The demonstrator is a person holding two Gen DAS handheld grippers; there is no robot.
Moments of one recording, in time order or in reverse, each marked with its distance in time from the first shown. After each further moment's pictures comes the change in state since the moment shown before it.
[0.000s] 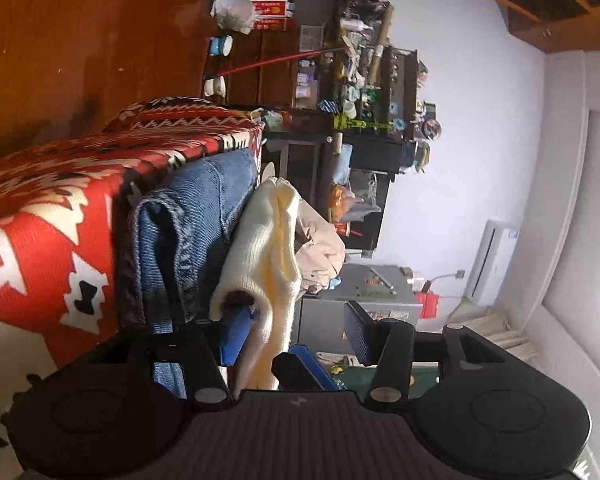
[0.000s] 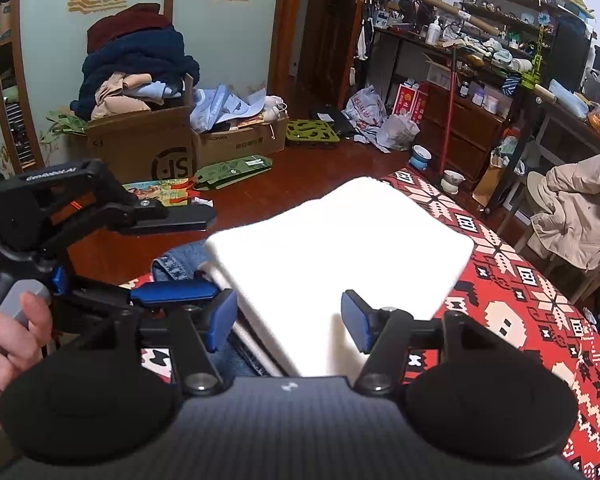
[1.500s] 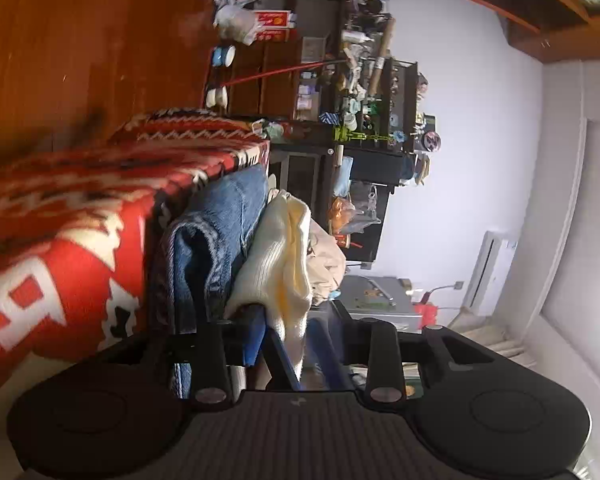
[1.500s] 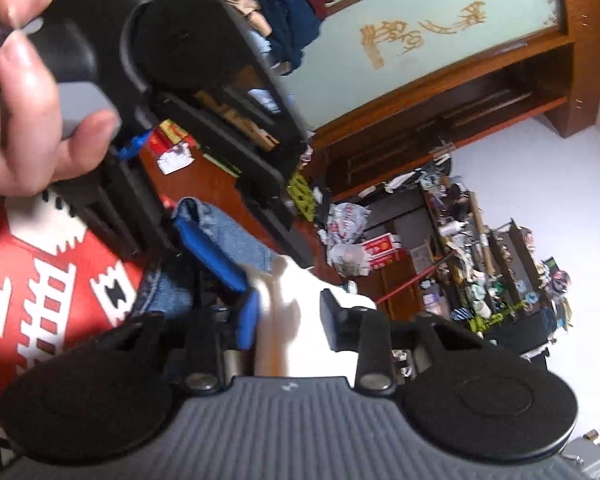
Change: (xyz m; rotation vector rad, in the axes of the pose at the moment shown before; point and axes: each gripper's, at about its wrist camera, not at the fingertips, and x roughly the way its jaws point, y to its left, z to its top) left arm -0.002 0.020 0.005 0.010 -0.045 -0.010; right arm 0.057 0.131 -0.049 -0.909 -0.116 -0.271
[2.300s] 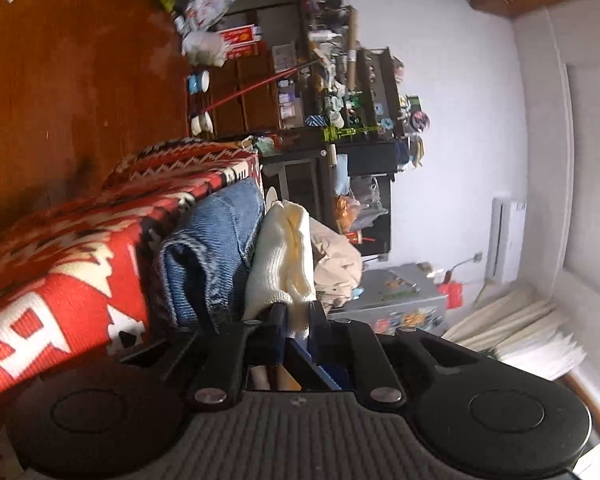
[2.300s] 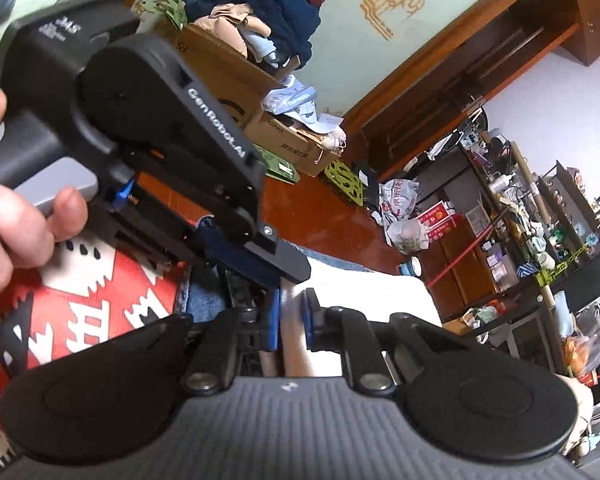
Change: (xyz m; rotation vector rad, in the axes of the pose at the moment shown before) left arm 0.000 -0.013 -0.005 0.212 -0.027 0.049; right arm -0.001 -0.046 -0.006 0.207 0.011 0.177
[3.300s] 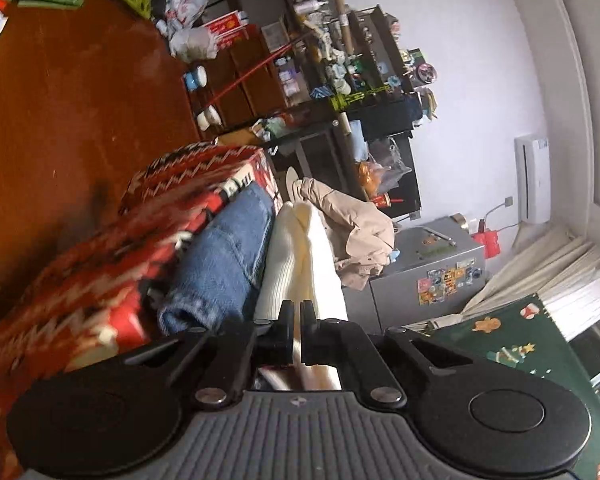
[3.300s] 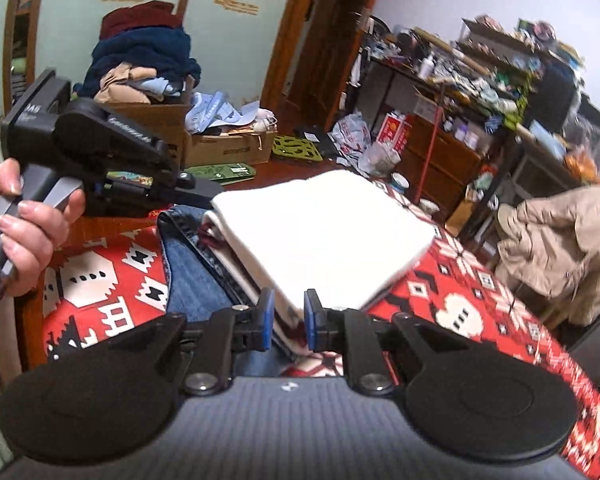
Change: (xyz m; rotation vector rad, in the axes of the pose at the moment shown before) left arm 0.005 -0.017 0.040 0.141 0.103 0.105; right arm -0.103 -0.046 -0.081 0.600 0.015 -0.003
